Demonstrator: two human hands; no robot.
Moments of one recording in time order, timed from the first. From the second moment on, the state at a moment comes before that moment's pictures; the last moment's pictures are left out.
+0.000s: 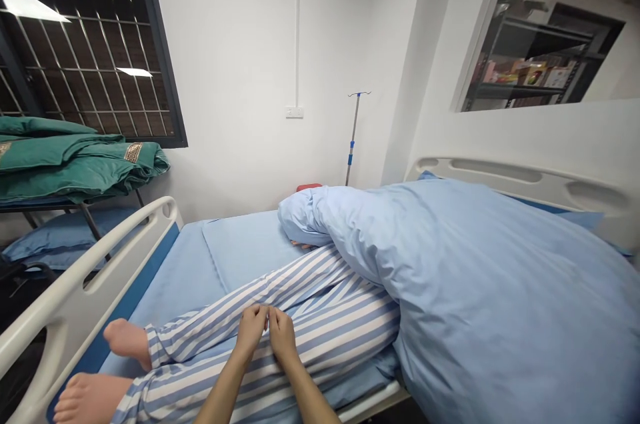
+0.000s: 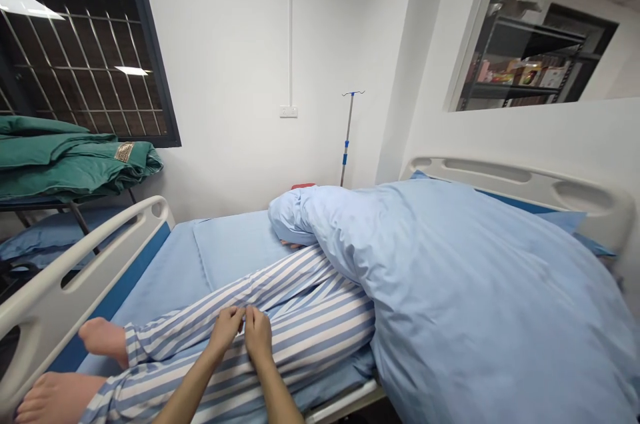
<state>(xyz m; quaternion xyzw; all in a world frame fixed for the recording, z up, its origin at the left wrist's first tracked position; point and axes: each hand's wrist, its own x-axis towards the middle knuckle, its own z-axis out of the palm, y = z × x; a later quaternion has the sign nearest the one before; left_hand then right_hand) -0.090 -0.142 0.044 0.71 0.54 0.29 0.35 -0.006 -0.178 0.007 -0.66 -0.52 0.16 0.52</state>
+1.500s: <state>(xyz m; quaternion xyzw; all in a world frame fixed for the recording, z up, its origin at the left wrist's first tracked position) -0.062 -0.181 0.017 0.75 0.63 0.19 0.09 0.063 -0.193 0.039 -0.68 -0.60 0.04 0.43</state>
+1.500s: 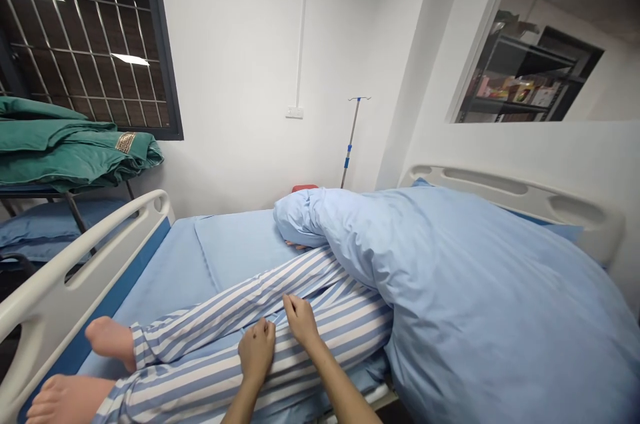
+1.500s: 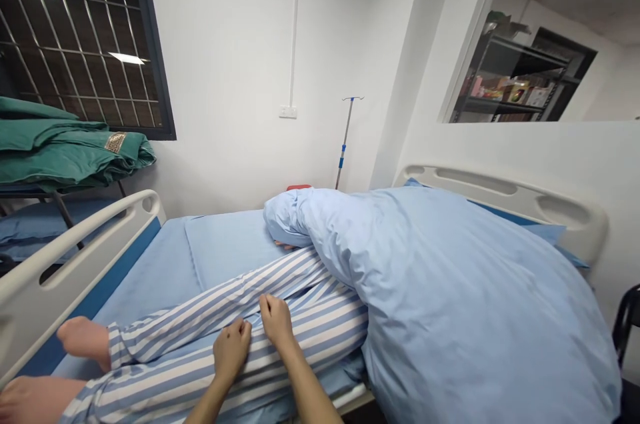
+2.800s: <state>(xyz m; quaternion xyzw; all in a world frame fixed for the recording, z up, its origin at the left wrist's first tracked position) -0.001 -0.182 0.009 0.73 0.62 0.22 0.19 0.074 -0.197 0.007 -0.65 -0.47 0.14 0.58</state>
